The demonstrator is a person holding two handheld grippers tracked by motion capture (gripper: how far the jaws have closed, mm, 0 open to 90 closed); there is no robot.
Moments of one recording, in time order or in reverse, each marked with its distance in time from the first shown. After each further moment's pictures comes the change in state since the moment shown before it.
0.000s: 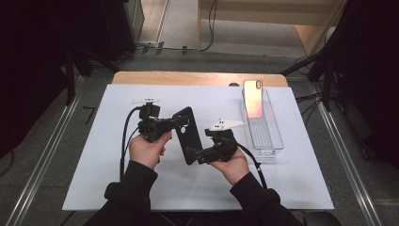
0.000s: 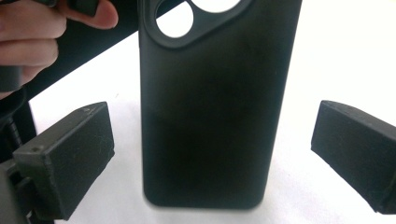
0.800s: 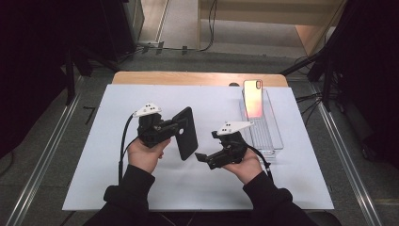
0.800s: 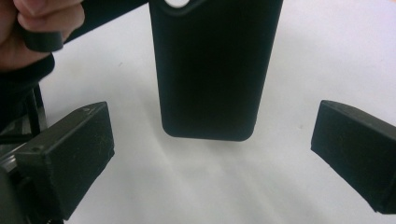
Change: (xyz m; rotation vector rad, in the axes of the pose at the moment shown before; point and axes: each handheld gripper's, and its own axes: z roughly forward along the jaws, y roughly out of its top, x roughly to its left) left arm -0.005 -0.017 -0.003 -0.088 0.029 0.259; right arm -0.009 -0.006 -0.022 0.052 0.018 -0.104
